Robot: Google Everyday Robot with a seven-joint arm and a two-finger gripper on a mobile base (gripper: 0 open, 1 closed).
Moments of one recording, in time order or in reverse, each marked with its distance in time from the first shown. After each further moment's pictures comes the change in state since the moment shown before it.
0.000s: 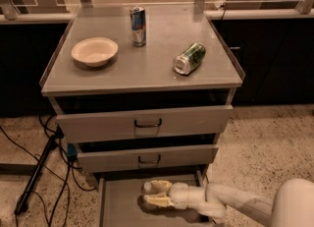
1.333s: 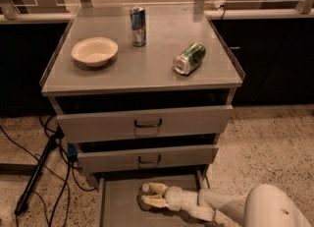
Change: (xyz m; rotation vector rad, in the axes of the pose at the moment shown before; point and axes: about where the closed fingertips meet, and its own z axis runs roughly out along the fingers) arm 0.070 -0.040 0.025 0.016 -0.074 0.036
